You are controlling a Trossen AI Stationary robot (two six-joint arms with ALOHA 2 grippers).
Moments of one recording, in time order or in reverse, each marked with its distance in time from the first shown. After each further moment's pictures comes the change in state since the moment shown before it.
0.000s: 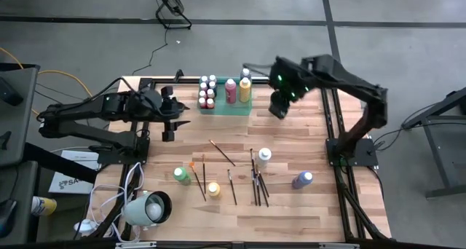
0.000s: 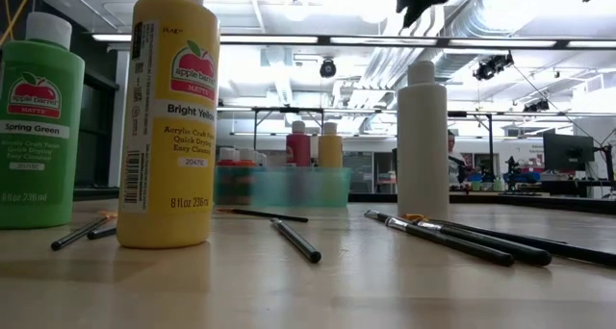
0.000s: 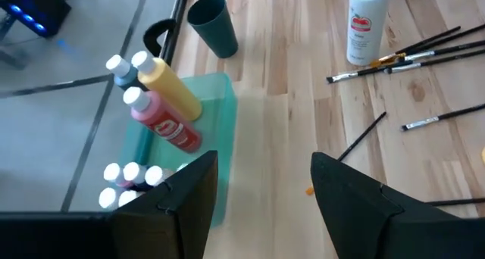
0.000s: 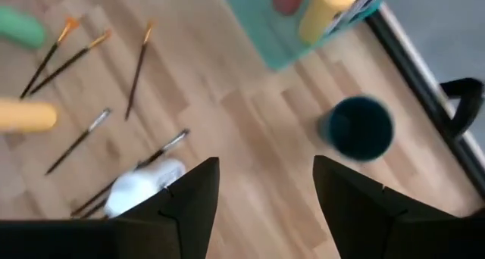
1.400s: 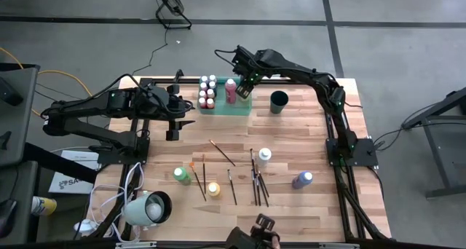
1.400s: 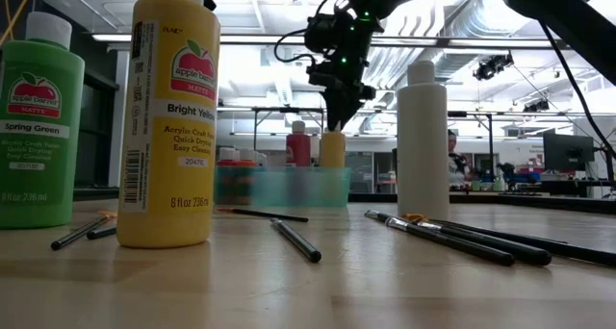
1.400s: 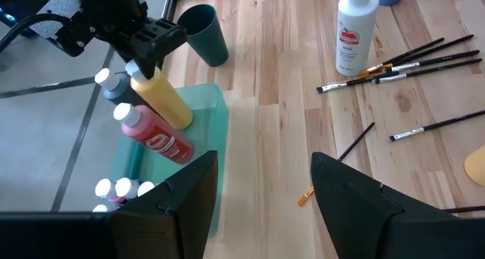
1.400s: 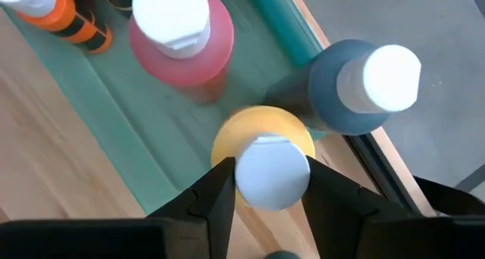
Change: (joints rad) left arm 0.000 0.100 0.106 -0.031 0.036 0.000; right arm -0.258 0.482 0.055 0.412 0.052 -0.247
